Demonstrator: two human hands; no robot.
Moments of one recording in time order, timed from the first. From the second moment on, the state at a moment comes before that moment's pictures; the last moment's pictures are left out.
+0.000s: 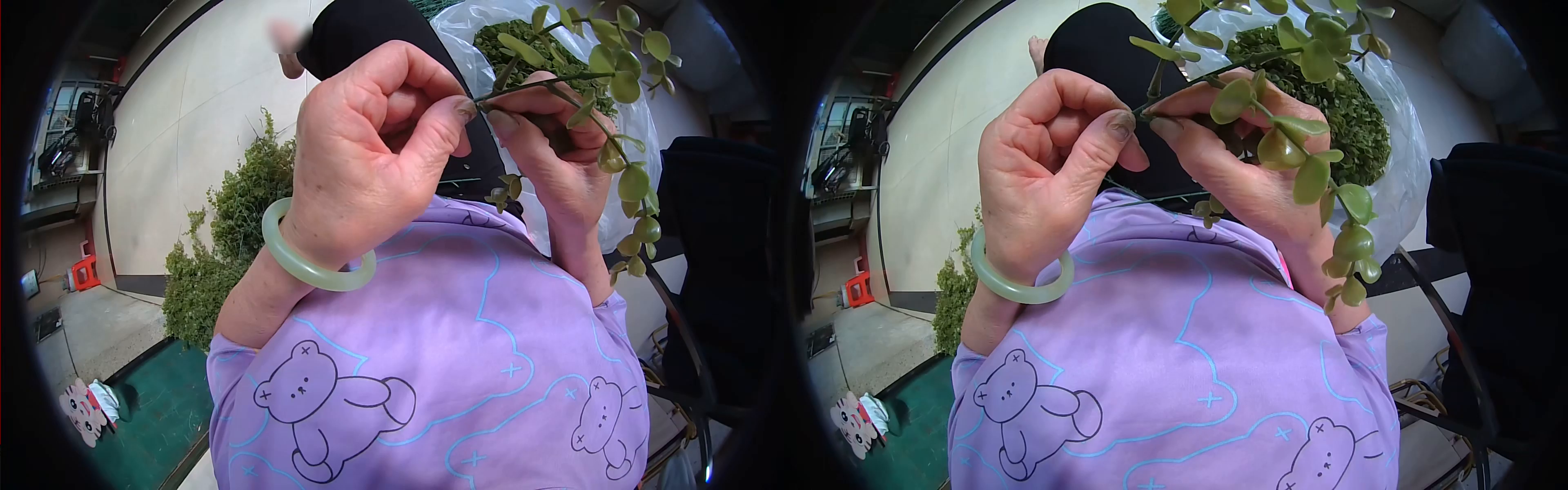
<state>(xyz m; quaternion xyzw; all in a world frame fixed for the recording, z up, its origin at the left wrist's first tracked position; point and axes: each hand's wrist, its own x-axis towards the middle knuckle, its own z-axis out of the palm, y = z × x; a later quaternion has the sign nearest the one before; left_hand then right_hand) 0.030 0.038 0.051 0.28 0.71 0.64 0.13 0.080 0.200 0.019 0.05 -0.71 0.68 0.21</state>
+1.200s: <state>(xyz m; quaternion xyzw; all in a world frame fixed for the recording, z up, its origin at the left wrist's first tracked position) 0.033 0.041 0.042 0.40 0.78 0.46 -0.11 0.076 0.202 0.006 0.07 -0.60 0.78 0.16</state>
